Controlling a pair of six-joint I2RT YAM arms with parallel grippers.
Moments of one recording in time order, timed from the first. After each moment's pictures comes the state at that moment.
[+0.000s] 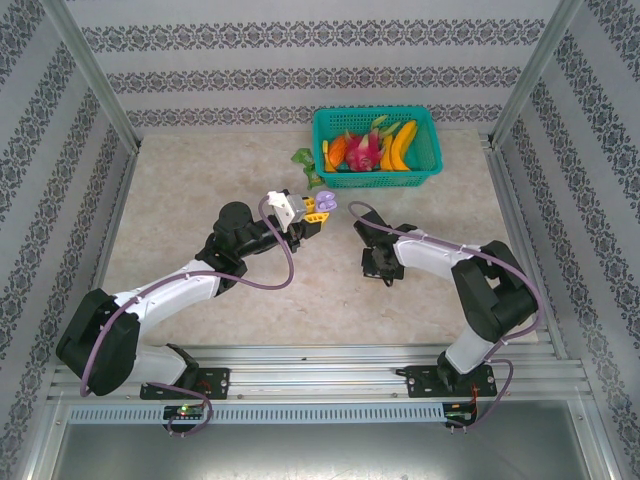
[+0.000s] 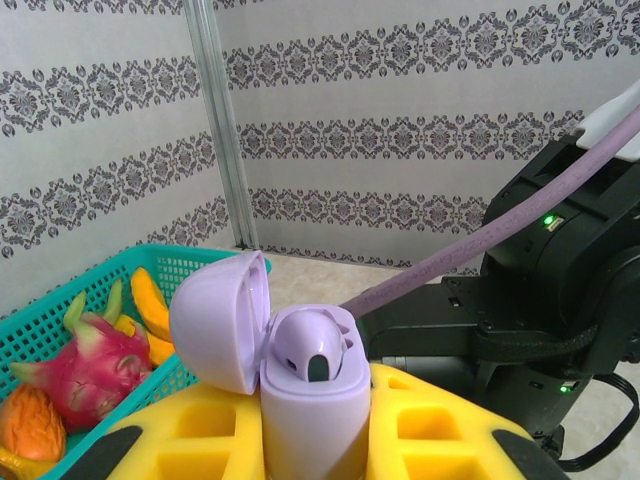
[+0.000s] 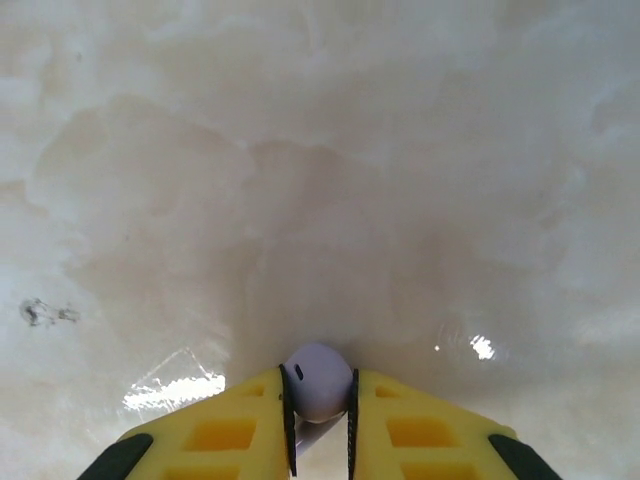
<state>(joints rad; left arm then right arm) -0.58 1.34 0.75 0.63 0.49 0.12 0.53 1.65 0.92 -0.62 0.12 0.71</state>
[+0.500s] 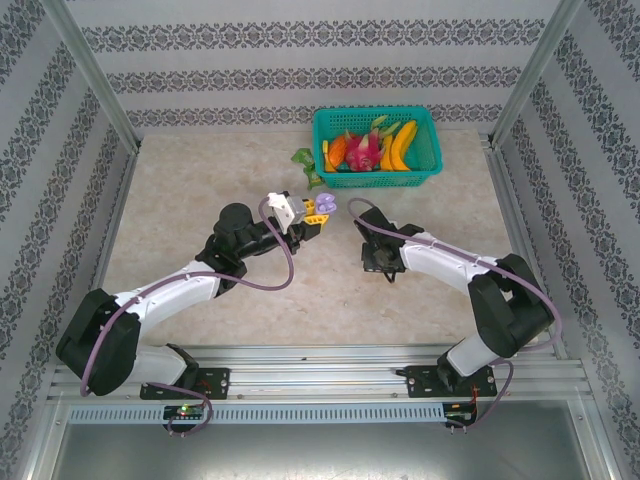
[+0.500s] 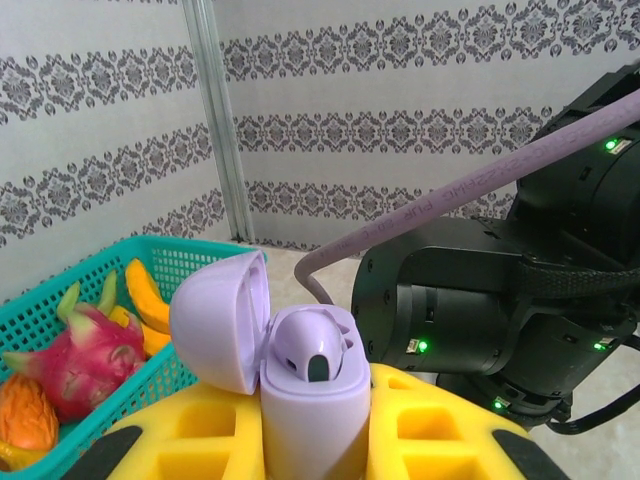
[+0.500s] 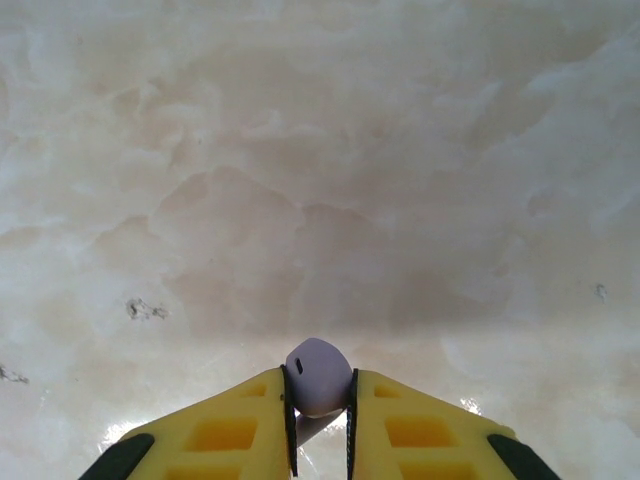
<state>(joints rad) -0.58 1.34 0.73 0.63 0.50 0.11 0.57 1.56 0.93 -0.62 0.19 0.64</state>
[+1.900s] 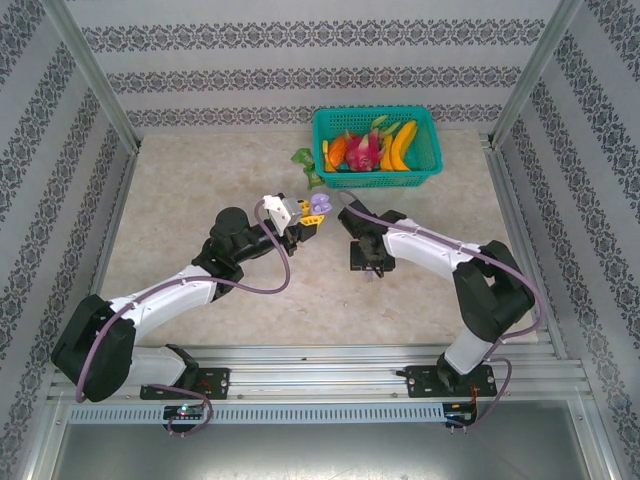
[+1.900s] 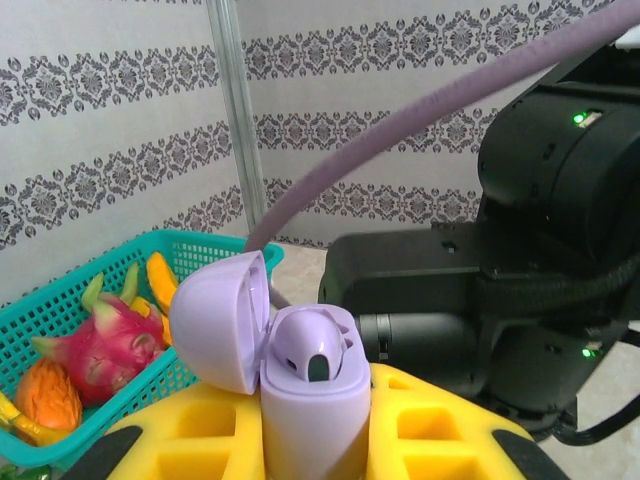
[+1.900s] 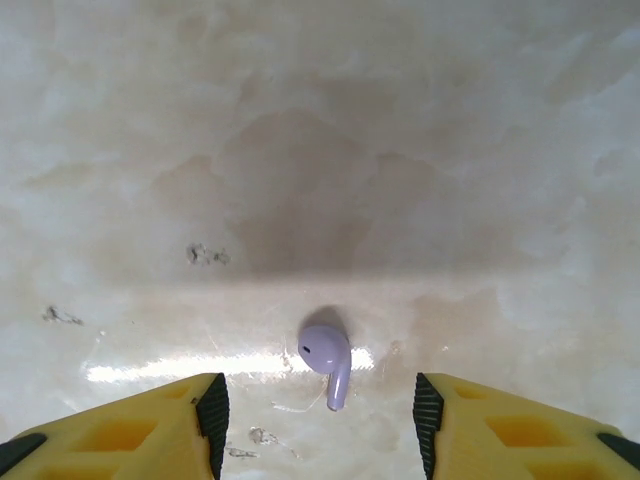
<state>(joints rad) -0.58 1.30 0.70 0.64 0.45 0.11 0.61 1.67 1.10 -0.82 0.15 0.67</state>
